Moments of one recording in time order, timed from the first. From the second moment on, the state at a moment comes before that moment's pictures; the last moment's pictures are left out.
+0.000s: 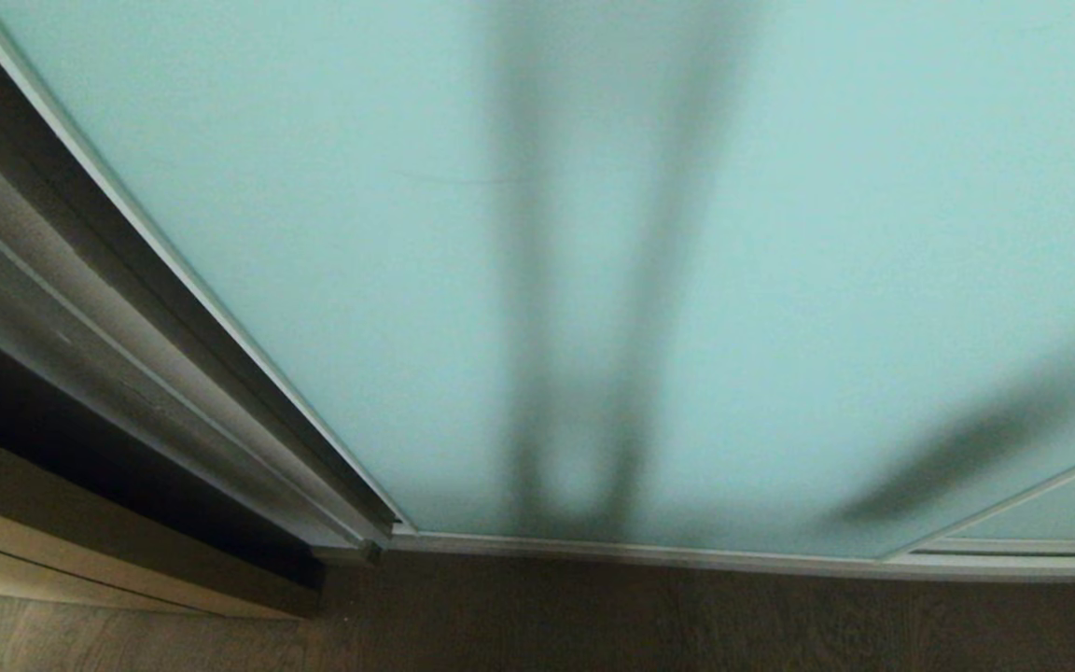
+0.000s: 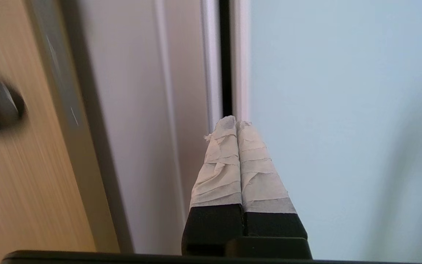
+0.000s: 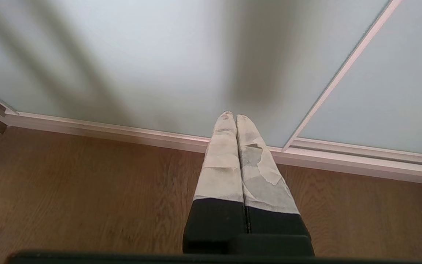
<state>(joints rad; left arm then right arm) 0.02 0.40 -0.75 -0.44 -0.06 0.03 0.00 0.00 0.00 -0.01 0.00 0.00</state>
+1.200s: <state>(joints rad) 0.03 0.82 -1.10 -0.53 0.03 0.00 0.00 0.00 0.00 -0.01 0.00 0.00</state>
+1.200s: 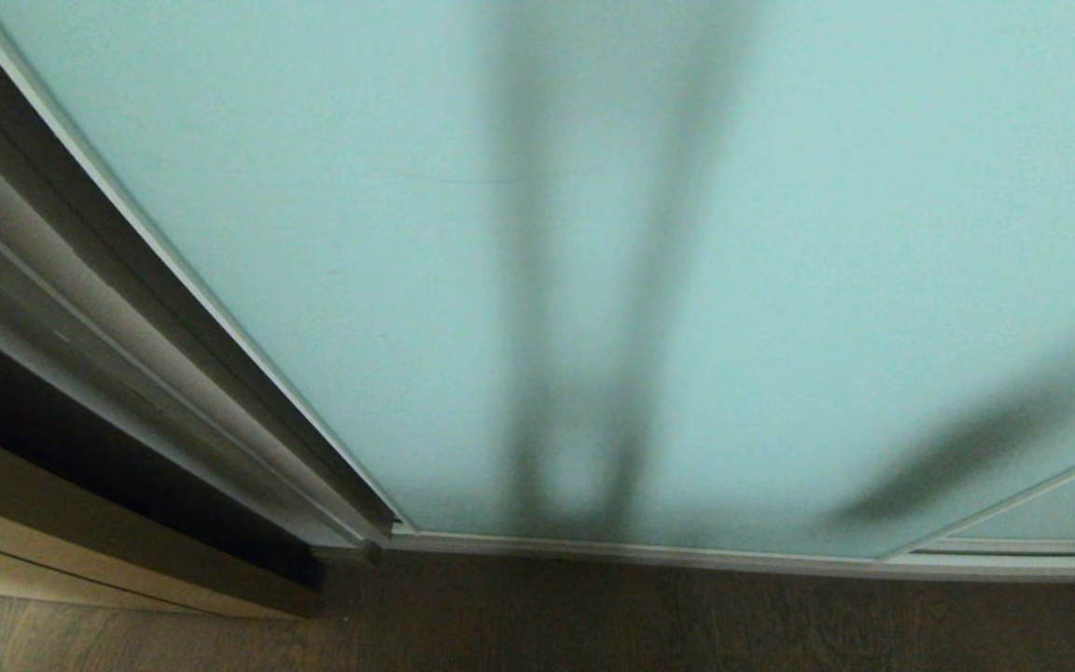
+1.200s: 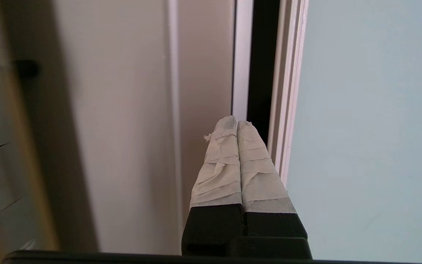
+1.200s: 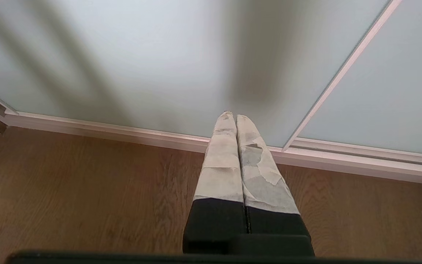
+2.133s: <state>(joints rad) 0.02 1.04 -1.23 -0.52 -0.03 0.00 0.00 0.00 0.00 -0.01 0.00 0.00</state>
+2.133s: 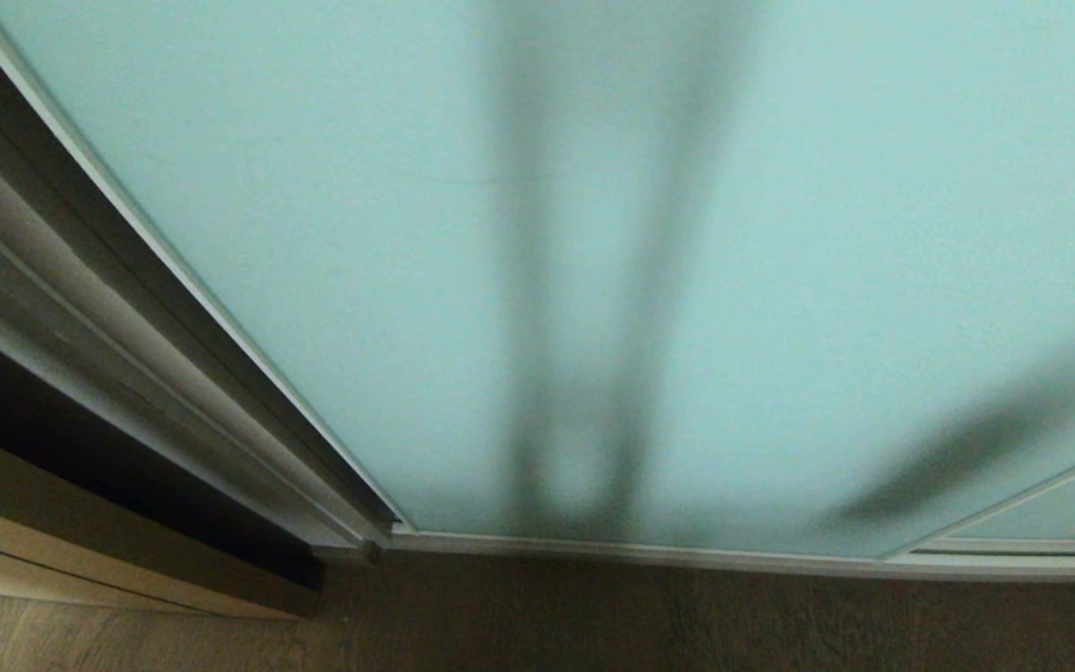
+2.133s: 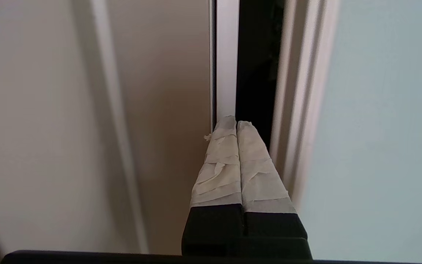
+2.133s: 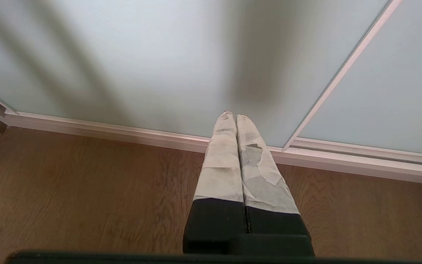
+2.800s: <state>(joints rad) -0.11 1.16 -1.33 -0.47 -0.02 0.00 0.00 0.00 0.00 -0.01 0.00 0.00</state>
